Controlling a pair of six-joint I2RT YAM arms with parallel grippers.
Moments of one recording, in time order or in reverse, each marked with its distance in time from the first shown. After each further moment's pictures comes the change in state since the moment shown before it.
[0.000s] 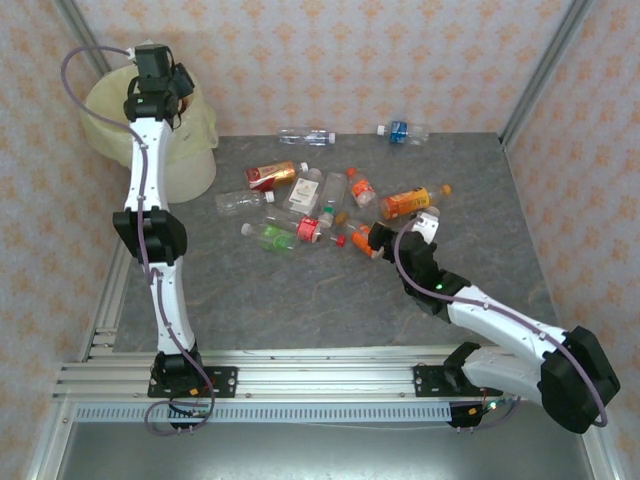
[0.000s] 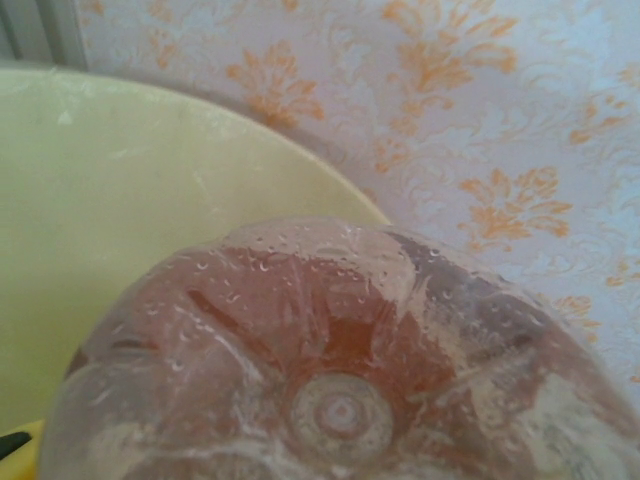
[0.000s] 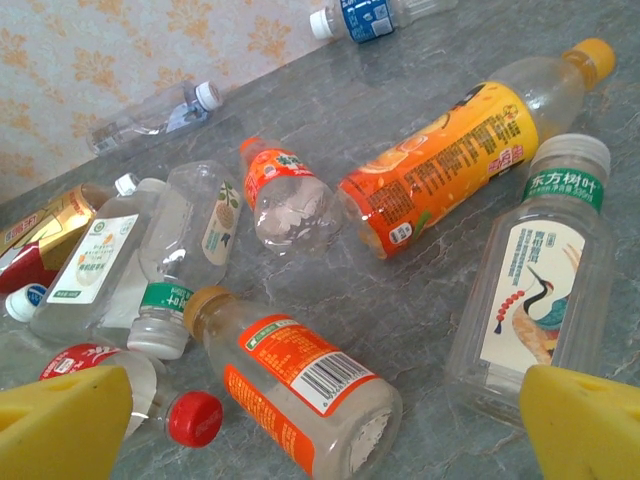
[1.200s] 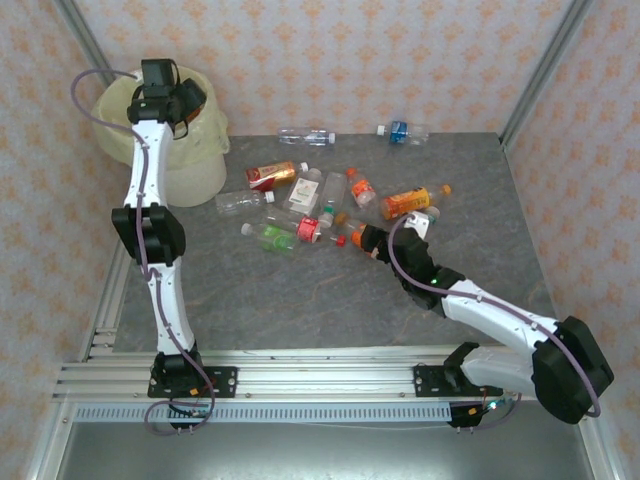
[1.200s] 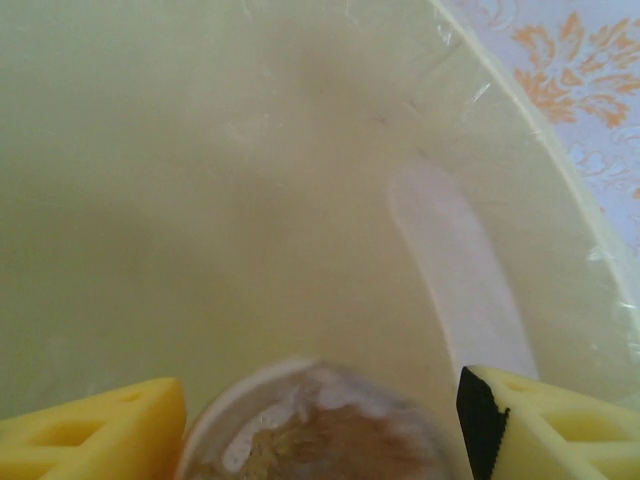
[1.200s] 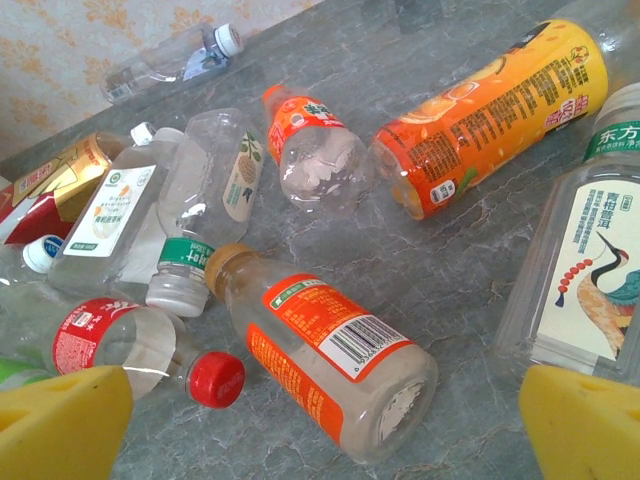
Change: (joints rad) left arm 0.006 -0.009 -0.116 -0.042 0.169 -0.216; right arm -0.006 0.064 0.032 -0.015 -0.099 0.000
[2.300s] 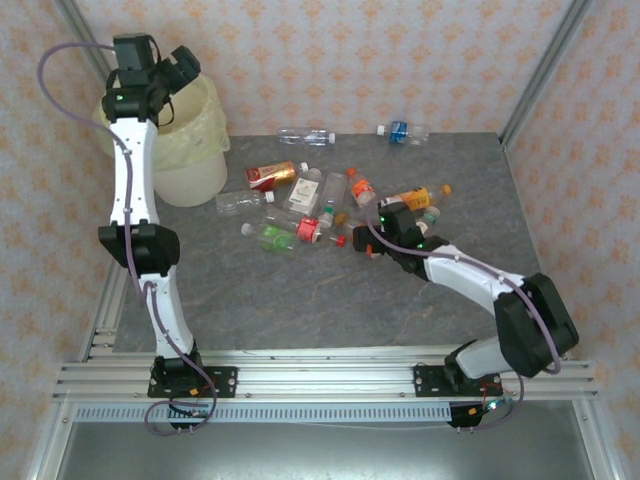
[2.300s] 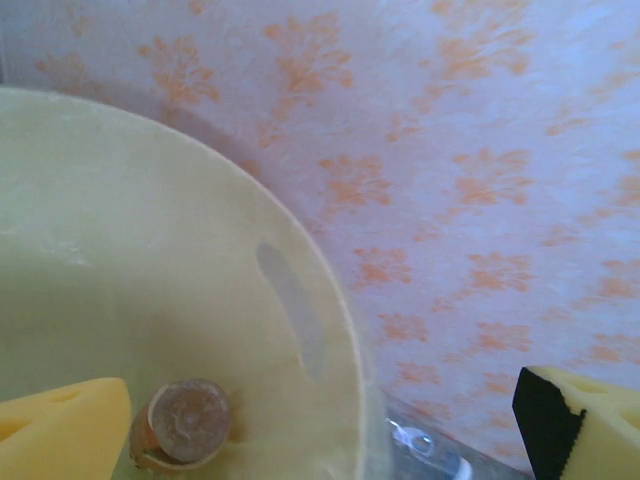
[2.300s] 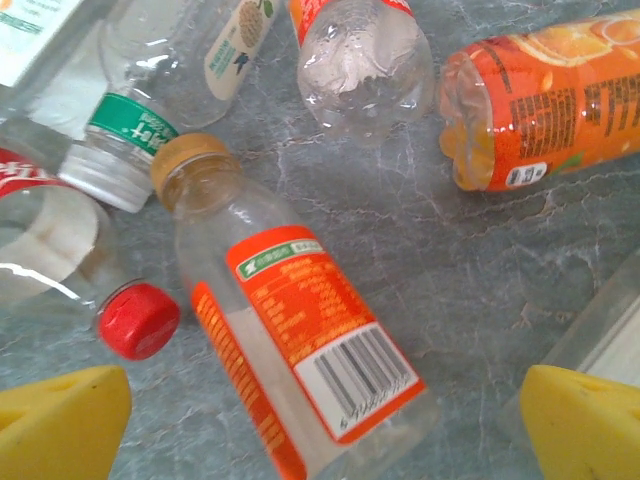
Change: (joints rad) left arm 0.000 -0.200 0.039 -0.051 0.064 0.076; right arm -0.136 0.313 0.237 -0.163 -0.275 -0.376
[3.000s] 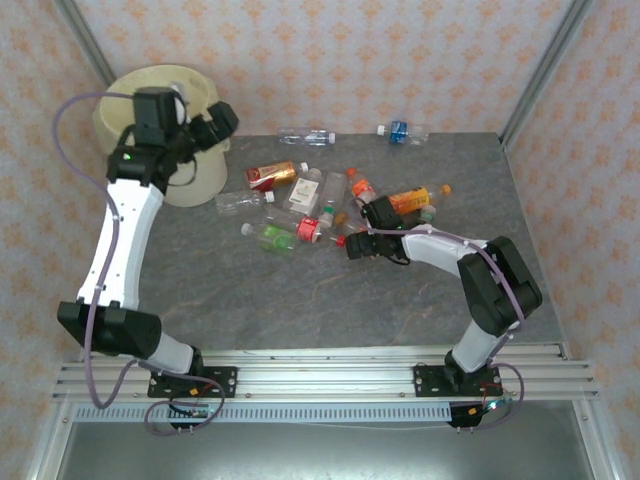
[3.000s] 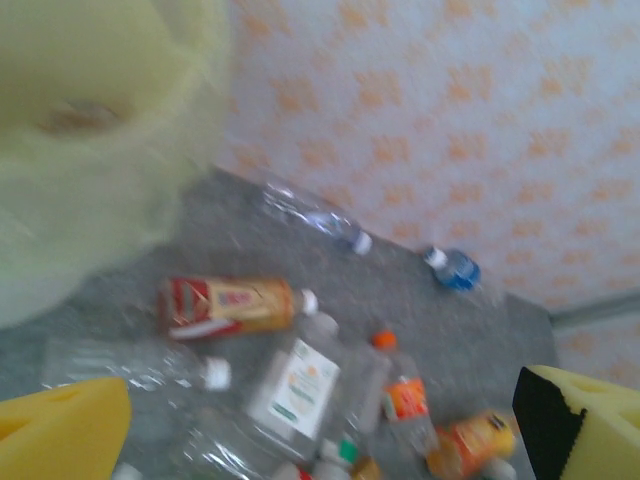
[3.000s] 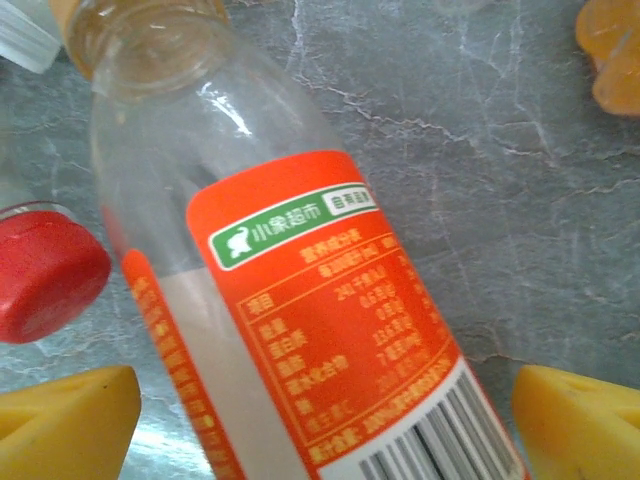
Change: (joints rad) left arm -0.223 -0.649 -0.849 0.090 0.087 -0.062; right arm -0.004 0.246 0.154 -0.148 -0.095 -0.097
